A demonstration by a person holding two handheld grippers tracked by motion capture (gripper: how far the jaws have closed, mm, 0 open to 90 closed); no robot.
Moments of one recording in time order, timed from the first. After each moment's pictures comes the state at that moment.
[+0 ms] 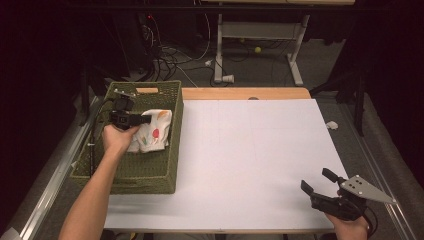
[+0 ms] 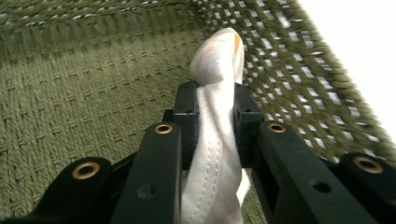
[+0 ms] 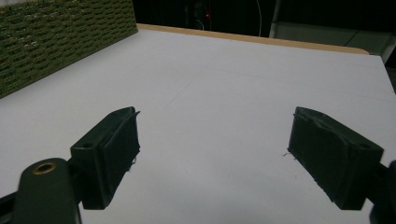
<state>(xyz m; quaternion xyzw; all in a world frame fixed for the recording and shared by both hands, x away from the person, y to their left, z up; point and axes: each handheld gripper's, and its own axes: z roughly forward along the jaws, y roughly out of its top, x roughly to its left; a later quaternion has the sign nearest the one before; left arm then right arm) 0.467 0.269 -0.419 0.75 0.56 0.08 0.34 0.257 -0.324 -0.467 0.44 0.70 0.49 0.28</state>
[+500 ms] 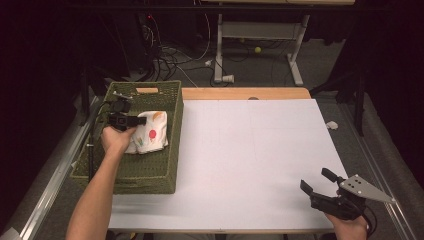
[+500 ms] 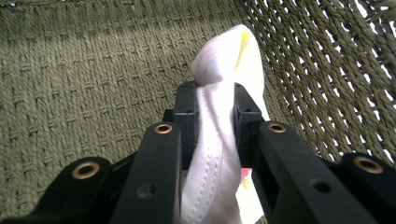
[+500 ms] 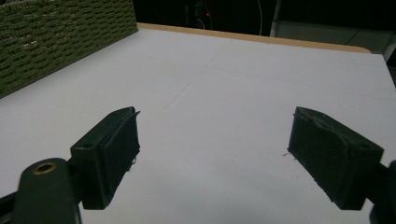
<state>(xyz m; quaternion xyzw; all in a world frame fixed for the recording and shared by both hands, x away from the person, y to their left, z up) 0.477 0.281 -0.436 0.74 0.59 0.09 0.32 0.257 -0.322 -0.467 0.44 0.70 0.48 0.28</state>
